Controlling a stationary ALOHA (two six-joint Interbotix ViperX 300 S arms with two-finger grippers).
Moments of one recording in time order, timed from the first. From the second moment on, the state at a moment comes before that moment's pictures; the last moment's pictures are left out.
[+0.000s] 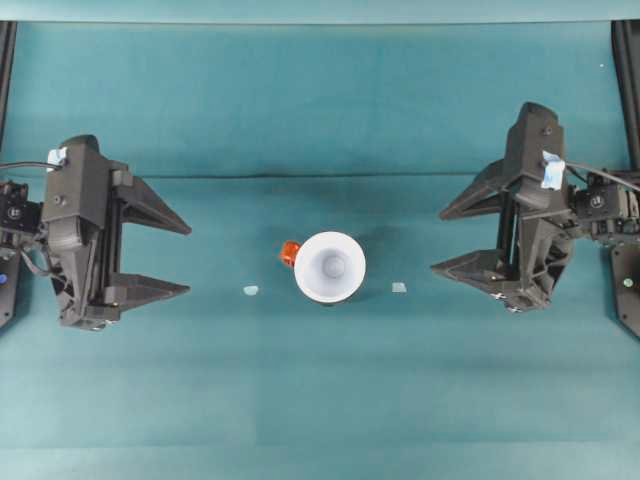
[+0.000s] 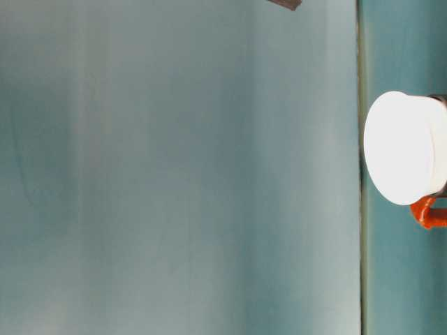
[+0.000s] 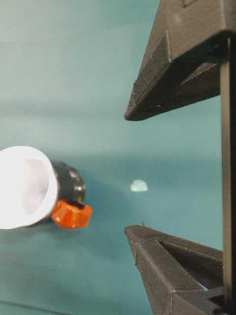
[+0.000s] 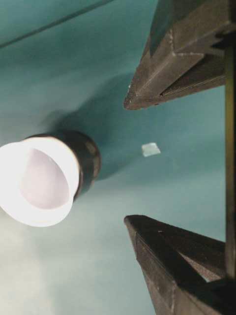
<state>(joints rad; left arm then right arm) -0.03 -0.59 0.92 0.03 0.27 -0.13 -0.03 -0.53 0.91 -0.01 0.31 0.30</state>
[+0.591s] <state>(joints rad) -0.03 -0.59 0.93 0.03 0.29 -0.12 -0.03 -0.69 1.00 -0.01 0.33 0.30</state>
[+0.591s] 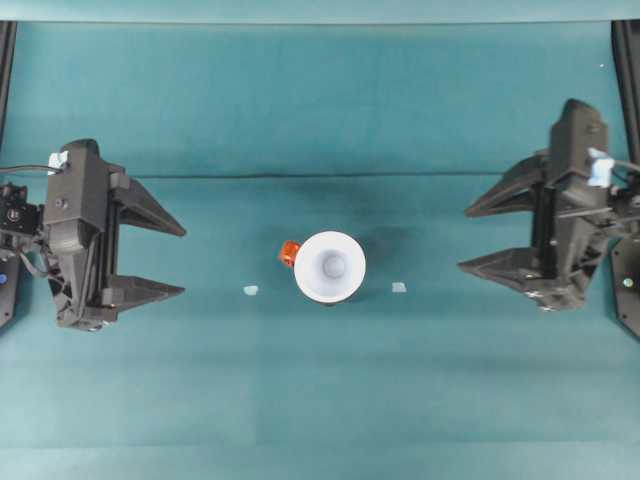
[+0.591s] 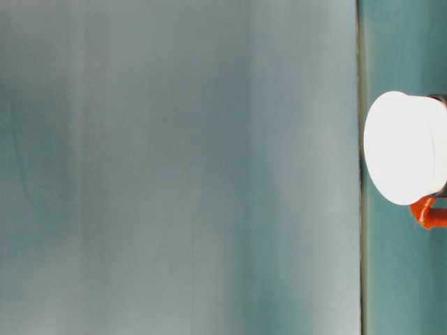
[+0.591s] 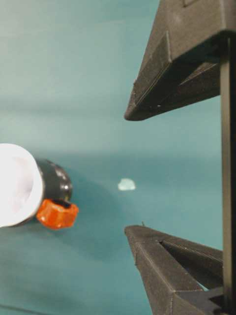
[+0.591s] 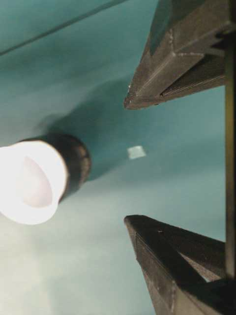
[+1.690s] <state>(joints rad) -0.03 -0.59 0.94 0.02 0.29 -0.13 -0.04 -0.76 1.03 -0.01 0.24 0.30</state>
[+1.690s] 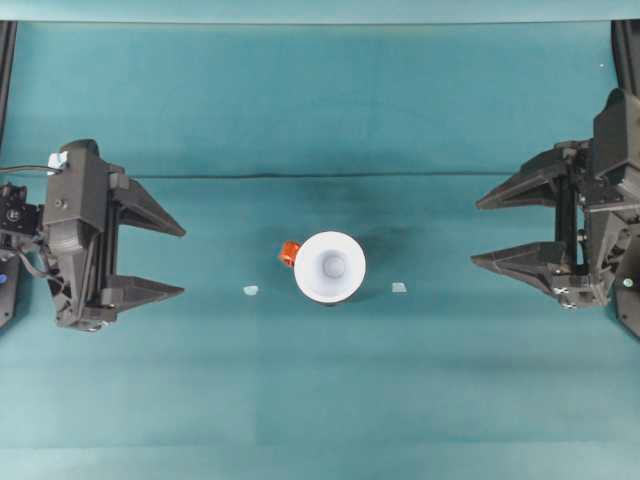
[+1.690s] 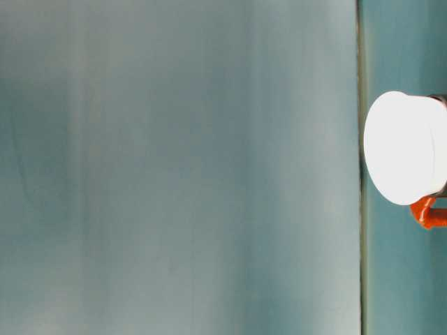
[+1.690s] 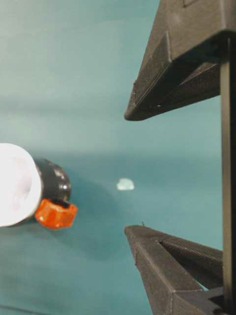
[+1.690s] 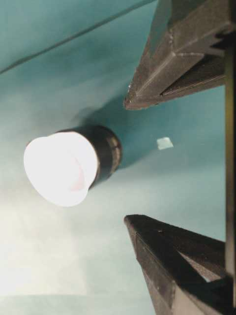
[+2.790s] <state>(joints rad) -0.03 -0.61 0.95 0.02 0.29 -0.13 -0.04 -0.80 1.04 -0.01 0.29 0.28</state>
